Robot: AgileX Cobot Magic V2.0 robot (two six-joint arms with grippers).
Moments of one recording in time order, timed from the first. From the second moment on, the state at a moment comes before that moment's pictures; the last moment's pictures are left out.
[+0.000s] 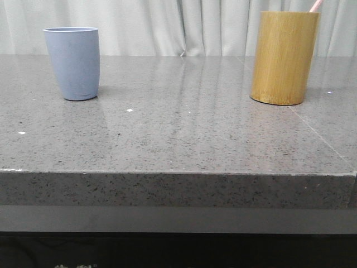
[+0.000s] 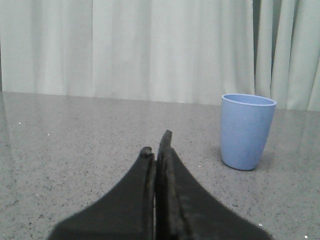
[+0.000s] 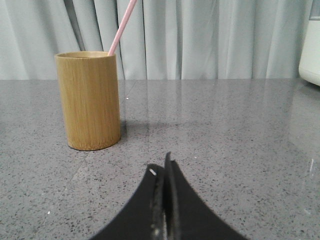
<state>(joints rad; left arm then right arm) -0.05 0.00 0.00 -0.10 -0.05 0.07 0.00 -0.01 0.03 0.13 0.00 -0.05</state>
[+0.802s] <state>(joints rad) -0.05 0.39 -0.82 -0.10 0.69 0.07 0.00 0.30 -0.71 0.13 0.60 -0.05</state>
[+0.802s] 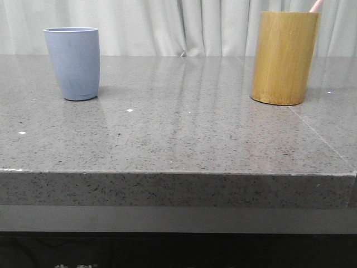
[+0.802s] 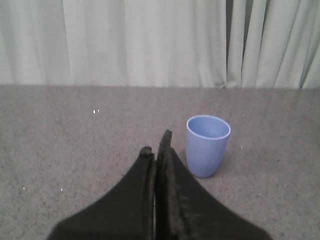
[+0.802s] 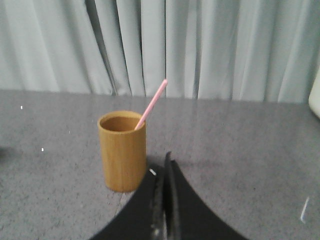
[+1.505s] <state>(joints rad) -0.05 0.63 -0.78 -0.15 0.70 0.11 0.00 0.51 -0.73 0.13 0.80 -0.07</state>
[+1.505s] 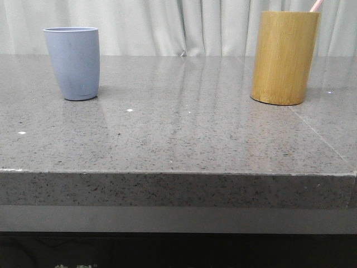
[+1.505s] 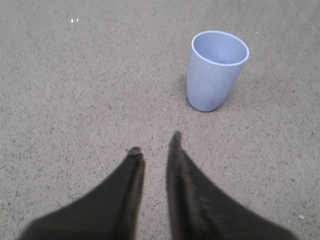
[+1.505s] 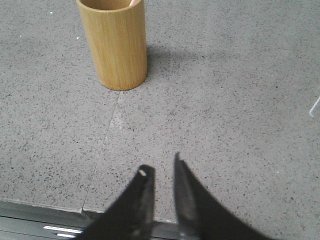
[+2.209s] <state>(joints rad) -0.23 1.04 -1.09 -0.18 0.70 0.13 0.00 0.51 -0.73 0.13 0.80 -0.07</state>
